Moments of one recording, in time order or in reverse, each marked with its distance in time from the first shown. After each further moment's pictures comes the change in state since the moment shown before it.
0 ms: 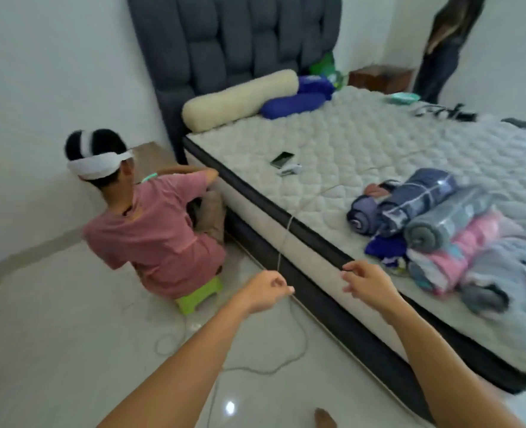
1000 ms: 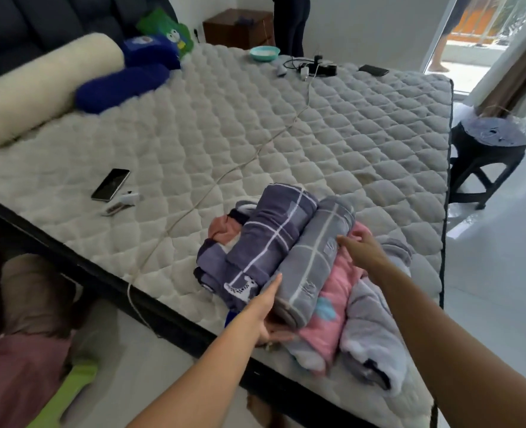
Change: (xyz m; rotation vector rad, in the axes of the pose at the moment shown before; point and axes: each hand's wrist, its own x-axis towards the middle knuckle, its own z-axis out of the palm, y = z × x) left_hand 0.374 0.252 0.237 -0.743 -0.446 -0.750; right_hand 0.328 0.159 -0.337 0.268 0.383 0.395
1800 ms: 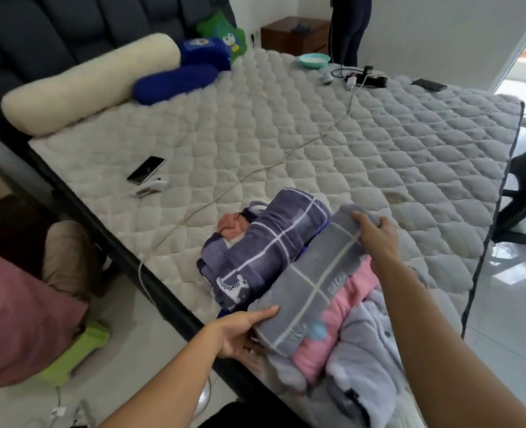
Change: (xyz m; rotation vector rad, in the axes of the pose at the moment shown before) left_hand 0.002 -0.027 -0.021 0.197 -0.105 0.024; right_hand 0.045 -0.031 -0.019 0.184 0.073 -0.141
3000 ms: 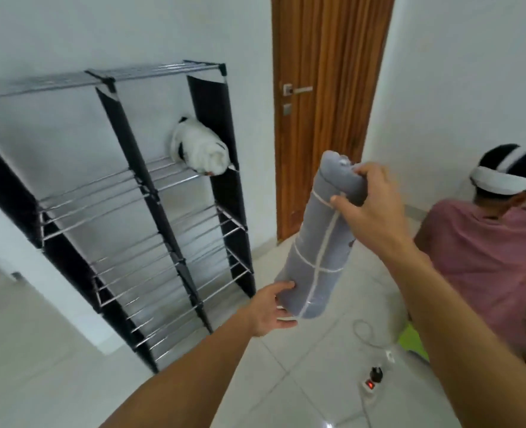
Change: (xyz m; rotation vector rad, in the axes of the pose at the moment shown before) left_hand -0.413 -0.568 -0.157 -1.590 1.127 0.878; right_hand -0.831 -0.078 0.319 0.062 -1.654 -1.430
